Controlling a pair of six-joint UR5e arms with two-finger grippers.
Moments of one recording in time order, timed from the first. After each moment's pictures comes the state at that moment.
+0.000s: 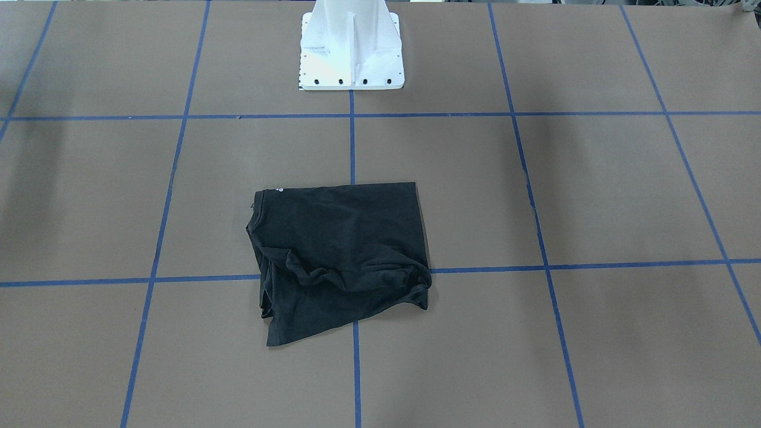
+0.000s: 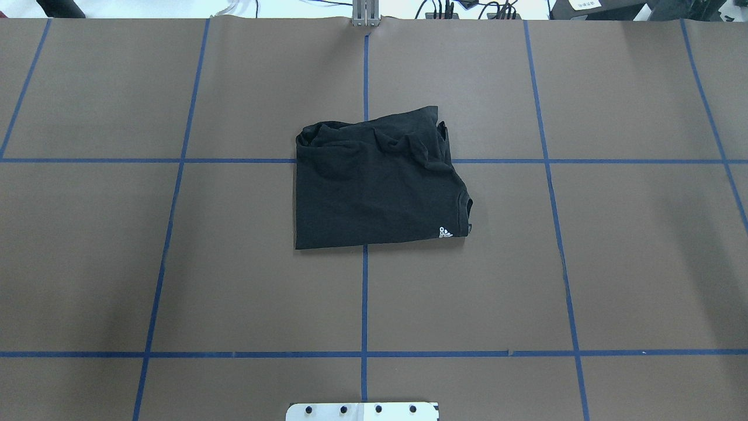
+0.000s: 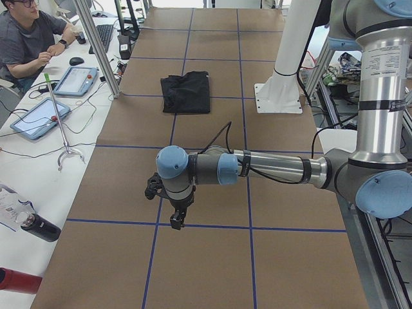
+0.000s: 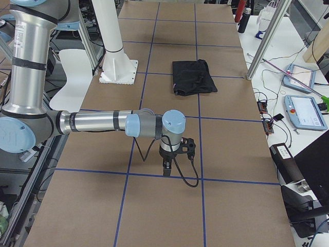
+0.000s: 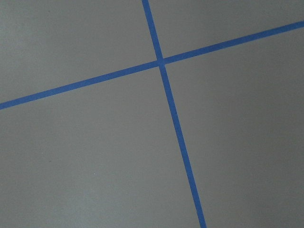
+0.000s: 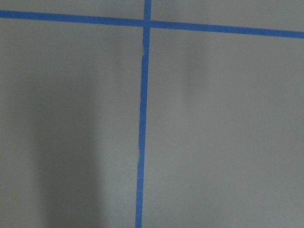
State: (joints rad) left arm -1.58 -1.52 -1.71 -1.45 -2.33 0.31; right arm 1.51 -1.76 1.84 -1.68 2.25 0.00
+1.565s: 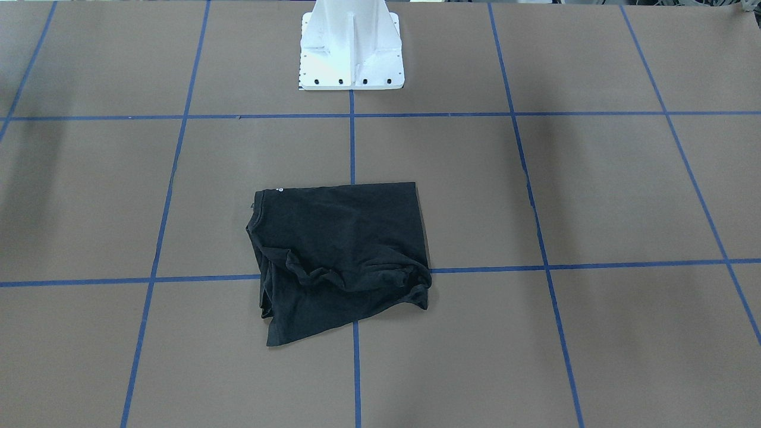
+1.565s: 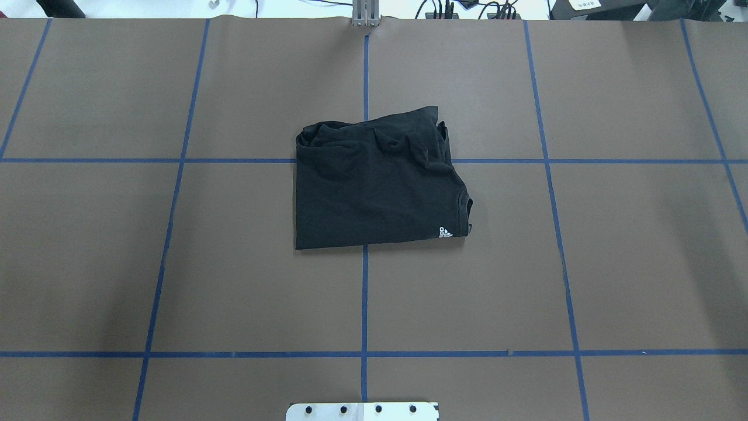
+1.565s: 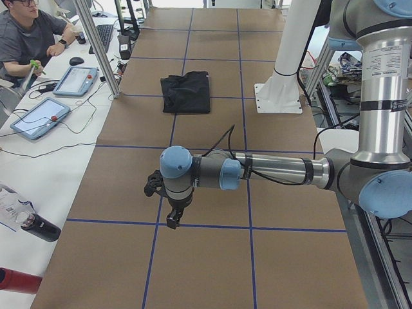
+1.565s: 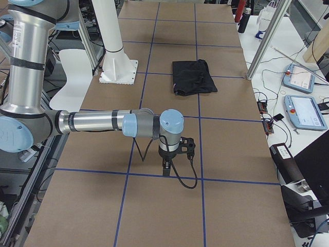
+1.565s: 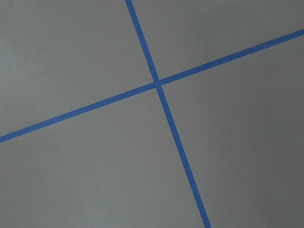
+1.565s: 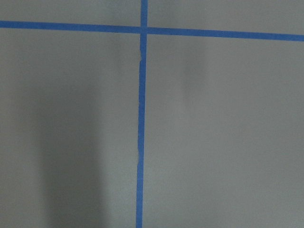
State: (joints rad) left arm -1.58 -1.51 -1.70 -1.56 -2.33 0.31; right arm 1.53 -1.76 1.85 -1.68 2.26 0.00
